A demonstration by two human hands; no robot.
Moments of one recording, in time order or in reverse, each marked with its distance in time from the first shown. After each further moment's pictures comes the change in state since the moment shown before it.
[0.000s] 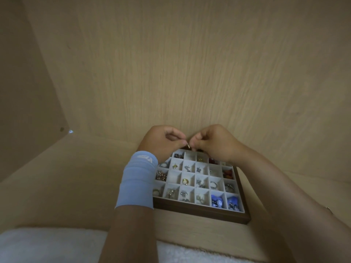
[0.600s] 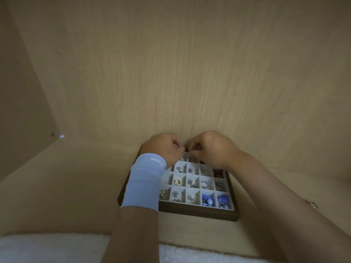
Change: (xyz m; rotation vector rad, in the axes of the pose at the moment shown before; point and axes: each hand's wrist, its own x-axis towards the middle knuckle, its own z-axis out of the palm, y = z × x) left_hand 0.005 0.006 0.022 0.453 -0.102 -0.066; right_hand -0.009 0.005 -0.003 -0.578 -0.012 -0.066
